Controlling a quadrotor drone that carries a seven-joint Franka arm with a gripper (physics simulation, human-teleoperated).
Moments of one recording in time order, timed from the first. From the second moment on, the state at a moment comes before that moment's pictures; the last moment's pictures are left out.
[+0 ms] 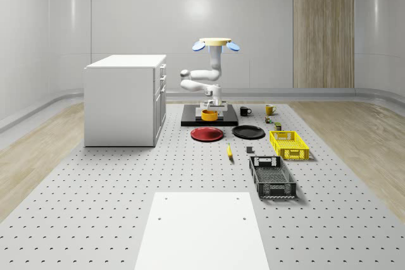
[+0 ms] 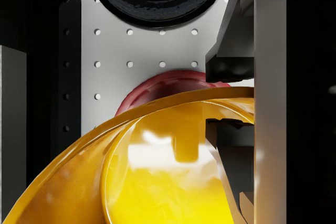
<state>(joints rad) -1.29 -1.49 1.22 -2.74 -1.92 1.64 1.69</state>
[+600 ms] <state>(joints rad) -1.29 -1.50 1.22 -2.74 -1.92 1.64 1.69</state>
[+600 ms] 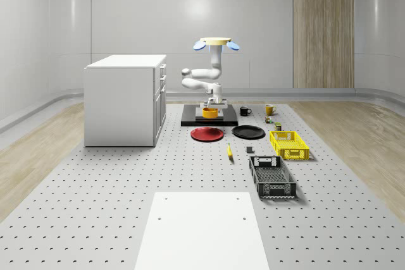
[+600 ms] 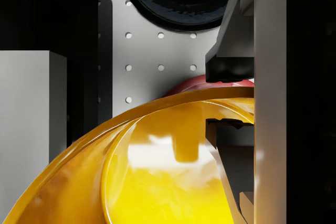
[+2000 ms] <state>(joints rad) -1.29 -1.50 1.22 -2.73 -1.92 1.65 1.69</state>
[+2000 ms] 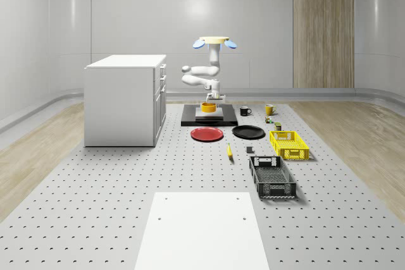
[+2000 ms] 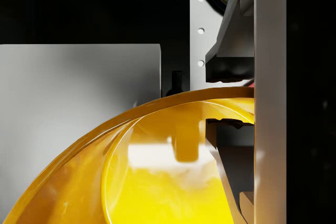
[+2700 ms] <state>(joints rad) -1.29 -1.51 1.22 -2.73 -1.92 1.65 1.70</state>
